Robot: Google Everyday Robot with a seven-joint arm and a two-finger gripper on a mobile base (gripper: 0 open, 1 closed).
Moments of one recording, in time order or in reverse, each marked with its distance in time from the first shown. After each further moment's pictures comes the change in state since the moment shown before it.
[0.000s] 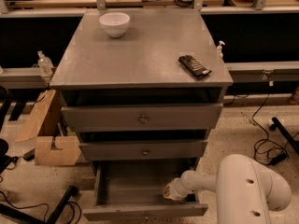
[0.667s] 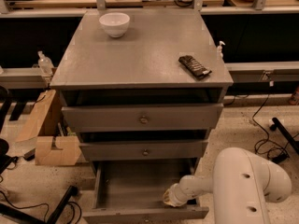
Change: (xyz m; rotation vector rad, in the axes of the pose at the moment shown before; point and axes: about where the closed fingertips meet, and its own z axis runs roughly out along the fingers) arm -0.008 0.044 -0.007 -0.057 0.027 0.063
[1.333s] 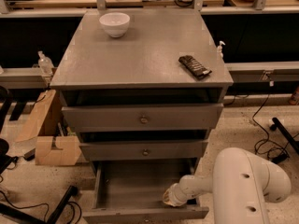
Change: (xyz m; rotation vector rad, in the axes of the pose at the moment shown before) arm -0.001 -0.003 0.000 0.000 0.000 0.000
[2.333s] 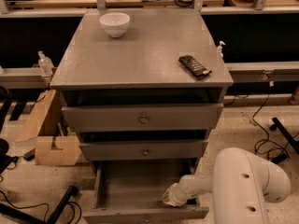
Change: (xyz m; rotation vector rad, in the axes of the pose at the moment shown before) arm 0.000 -0.001 0.000 0.000 0.000 0.000
